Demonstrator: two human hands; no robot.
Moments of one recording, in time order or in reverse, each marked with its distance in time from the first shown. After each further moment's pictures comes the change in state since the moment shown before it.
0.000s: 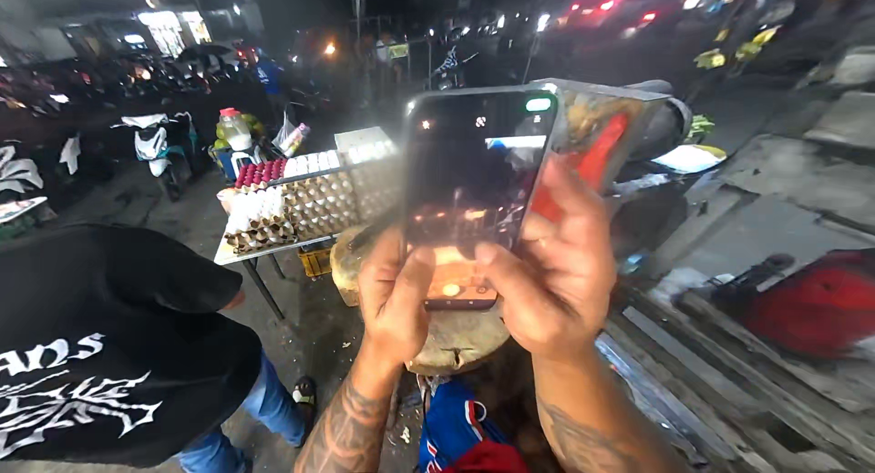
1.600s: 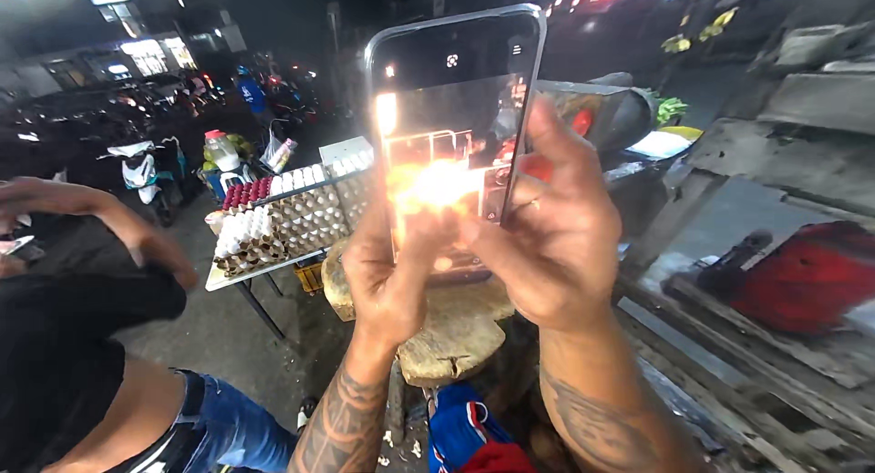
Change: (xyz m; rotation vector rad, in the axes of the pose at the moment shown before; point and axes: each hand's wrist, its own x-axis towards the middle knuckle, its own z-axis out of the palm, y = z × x) left_hand 0.039 -0.012 0.031 -0.009 -0.095 0.112; right_hand 0.038 0.000 -0.034 0.018 -0.062 -0.055
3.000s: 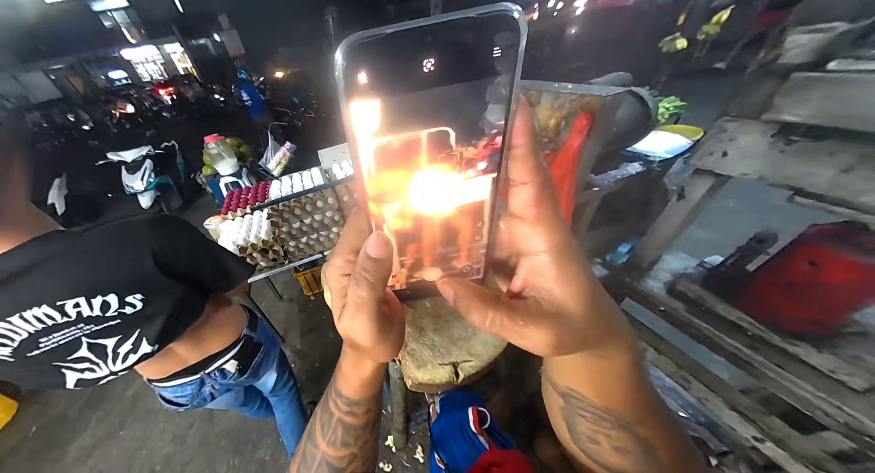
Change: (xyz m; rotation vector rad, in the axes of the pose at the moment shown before) left_hand -0.003 0.001 -0.009 -0.065 0.073 -0.021; right_hand -0.001 -0.001 -0.005 0.146 -0.277 0.211
